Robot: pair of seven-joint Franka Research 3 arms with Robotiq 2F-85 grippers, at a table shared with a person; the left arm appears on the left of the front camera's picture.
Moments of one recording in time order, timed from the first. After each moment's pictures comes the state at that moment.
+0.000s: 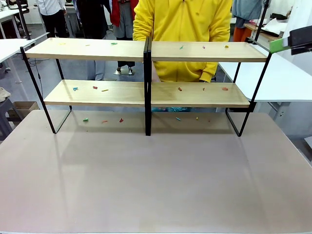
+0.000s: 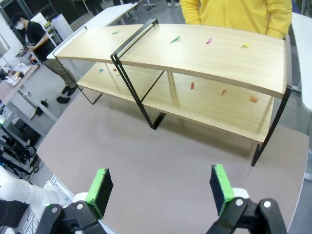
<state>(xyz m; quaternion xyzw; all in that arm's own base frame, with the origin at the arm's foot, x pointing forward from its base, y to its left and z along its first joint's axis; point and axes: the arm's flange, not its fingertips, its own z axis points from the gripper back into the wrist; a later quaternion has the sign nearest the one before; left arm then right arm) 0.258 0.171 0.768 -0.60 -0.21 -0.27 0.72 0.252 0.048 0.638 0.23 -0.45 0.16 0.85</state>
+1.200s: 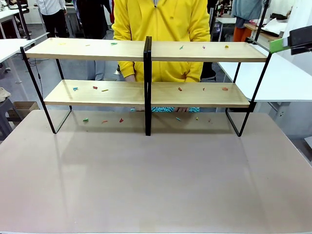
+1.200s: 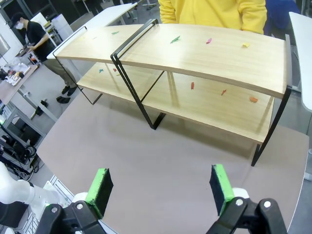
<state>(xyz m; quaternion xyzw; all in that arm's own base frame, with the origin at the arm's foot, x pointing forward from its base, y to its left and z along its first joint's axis) 0.246 0.192 0.746 -0.58 -0.21 -0.30 0.72 0.251 0.048 0.638 0.23 -0.45 0.16 0.85</state>
